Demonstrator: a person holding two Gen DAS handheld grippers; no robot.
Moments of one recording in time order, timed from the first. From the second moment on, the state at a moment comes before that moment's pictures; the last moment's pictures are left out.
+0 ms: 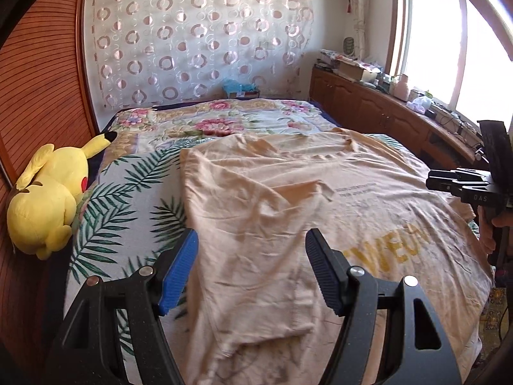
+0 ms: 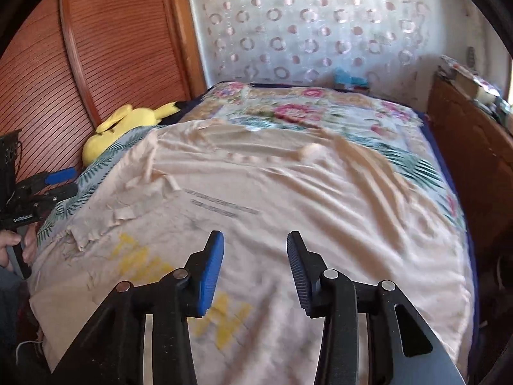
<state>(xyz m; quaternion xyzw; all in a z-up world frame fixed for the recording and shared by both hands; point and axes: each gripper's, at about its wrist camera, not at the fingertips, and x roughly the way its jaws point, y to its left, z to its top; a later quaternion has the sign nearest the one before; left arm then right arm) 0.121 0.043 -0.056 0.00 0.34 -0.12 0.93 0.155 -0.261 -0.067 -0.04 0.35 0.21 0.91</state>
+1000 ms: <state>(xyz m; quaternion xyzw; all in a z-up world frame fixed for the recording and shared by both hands) 0.091 -0.017 -0.065 0.03 0.34 -0.16 0.93 0.114 -0.369 -0.075 0.01 0.40 0.07 0.92</state>
